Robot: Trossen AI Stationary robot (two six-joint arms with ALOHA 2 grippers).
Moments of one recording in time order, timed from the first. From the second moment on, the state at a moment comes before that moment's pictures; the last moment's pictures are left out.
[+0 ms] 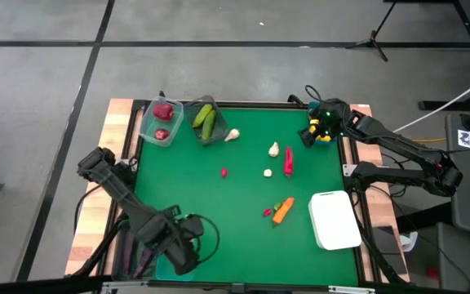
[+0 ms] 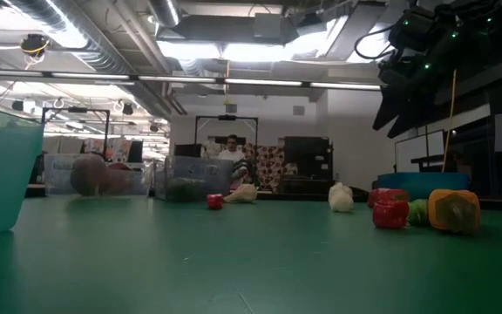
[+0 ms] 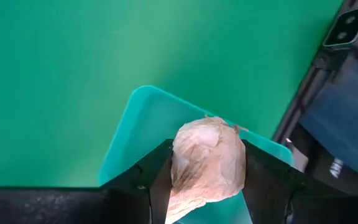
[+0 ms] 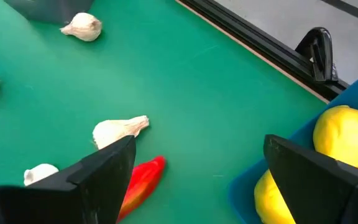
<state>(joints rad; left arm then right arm) -0.70 1.84 1.76 -1.32 -0.16 -1.14 -0.69 0.96 0.73 -0.58 -0.02 0.13</state>
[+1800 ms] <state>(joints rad) -0.66 1.84 1.43 -1.17 0.04 -1.06 -0.69 0.96 0.73 -0.58 -0.04 0.10</state>
